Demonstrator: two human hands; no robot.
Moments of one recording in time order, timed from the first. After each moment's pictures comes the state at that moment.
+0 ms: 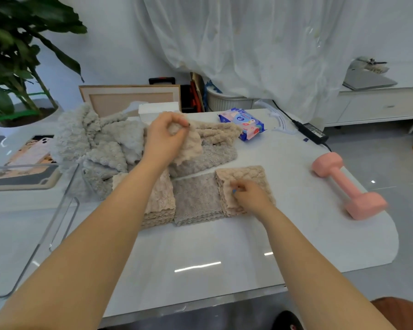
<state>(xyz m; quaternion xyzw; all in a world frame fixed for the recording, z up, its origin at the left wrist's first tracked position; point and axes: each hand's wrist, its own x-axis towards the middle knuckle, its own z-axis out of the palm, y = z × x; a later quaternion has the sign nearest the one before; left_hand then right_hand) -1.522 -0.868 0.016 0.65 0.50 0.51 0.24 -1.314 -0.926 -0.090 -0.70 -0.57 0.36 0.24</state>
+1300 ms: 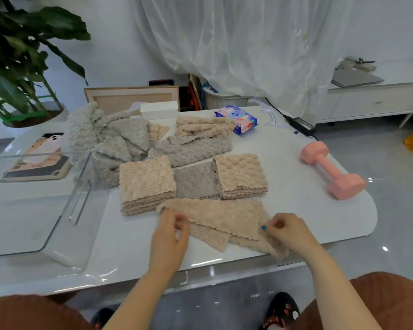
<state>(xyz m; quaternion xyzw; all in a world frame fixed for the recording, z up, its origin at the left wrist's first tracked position) -1.530 -1.066 -0.117 0.66 0.57 0.43 0.23 -1.248 -1.070 -0.098 -0.75 -0.53 0.32 0.21</state>
